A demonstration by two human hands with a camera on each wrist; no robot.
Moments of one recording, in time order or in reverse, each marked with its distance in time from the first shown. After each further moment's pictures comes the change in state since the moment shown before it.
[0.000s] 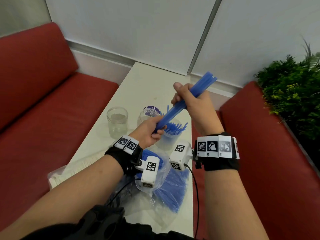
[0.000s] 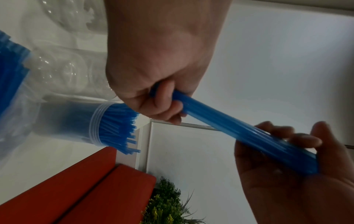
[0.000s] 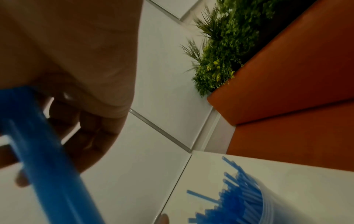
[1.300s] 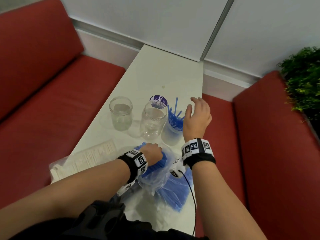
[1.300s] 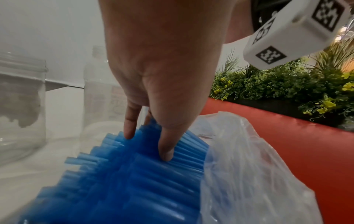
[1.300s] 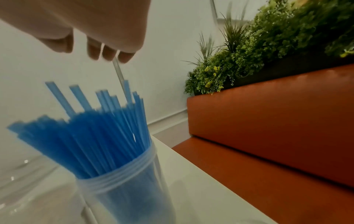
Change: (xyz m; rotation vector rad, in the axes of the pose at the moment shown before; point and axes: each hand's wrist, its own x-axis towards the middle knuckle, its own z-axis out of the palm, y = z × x) left_hand 0.045 -0.086 -0.057 2.599 -0.405 0.299; right_hand 0.023 0.161 0.005 -0.887 0.490 -0.038
